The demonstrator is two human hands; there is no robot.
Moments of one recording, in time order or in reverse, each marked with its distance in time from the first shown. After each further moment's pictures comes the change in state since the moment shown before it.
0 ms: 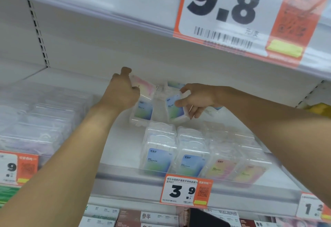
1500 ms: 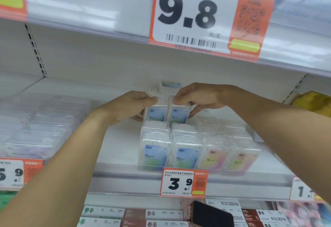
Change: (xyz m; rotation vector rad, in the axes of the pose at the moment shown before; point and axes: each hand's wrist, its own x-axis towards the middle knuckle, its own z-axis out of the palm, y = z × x) left_hand -0.034 0.026 -0.006 -0.334 -0.625 -0.074; right_hand -0.032 0.009 -0.002 0.229 -0.085 -0.060
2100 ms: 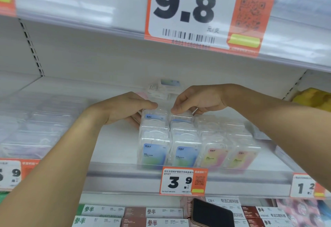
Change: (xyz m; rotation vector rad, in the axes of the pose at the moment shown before) left_hand -0.011 0.007 -0.003 0.005 -0.185 -0.022; right_hand -0.011 -0.001 0.006 -0.080 -0.154 0.017
